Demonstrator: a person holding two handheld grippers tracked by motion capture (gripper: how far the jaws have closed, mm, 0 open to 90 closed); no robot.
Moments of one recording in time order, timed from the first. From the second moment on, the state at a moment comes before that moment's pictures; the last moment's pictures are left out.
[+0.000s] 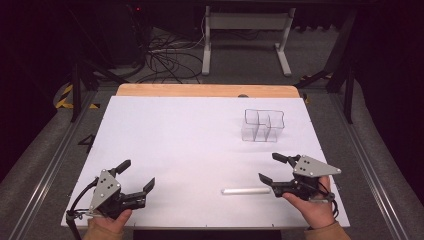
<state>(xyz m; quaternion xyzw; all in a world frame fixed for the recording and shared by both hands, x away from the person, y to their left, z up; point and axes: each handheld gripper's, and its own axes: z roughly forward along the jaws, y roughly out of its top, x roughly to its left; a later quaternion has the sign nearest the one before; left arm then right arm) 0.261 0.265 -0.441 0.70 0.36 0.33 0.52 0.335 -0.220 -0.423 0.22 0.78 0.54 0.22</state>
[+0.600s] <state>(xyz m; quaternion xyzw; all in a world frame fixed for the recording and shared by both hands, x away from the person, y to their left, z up) 0.261 0.266 -0.441 0.70 0.36 0.33 0.52 0.356 -0.186 -0.409 0.19 0.80 0.53 0.20</state>
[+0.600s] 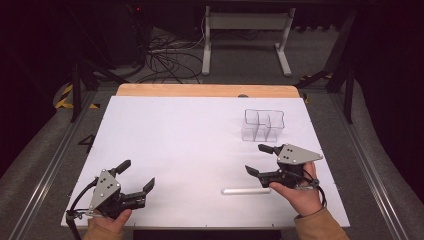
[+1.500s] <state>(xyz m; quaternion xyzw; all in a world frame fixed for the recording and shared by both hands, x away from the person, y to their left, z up) 0.261 0.266 -0.441 0.70 0.36 0.33 0.52 0.368 -0.174 -0.399 0.13 0.87 0.45 0.15</state>
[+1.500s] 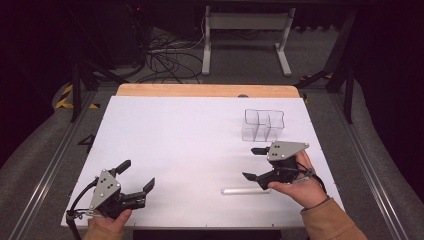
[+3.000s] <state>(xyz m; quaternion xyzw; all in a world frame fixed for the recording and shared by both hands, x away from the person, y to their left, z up) 0.262 0.266 -0.442 0.70 0.37 0.32 0.52 0.373 -0.130 -0.418 0.02 0.97 0.22 0.08</state>
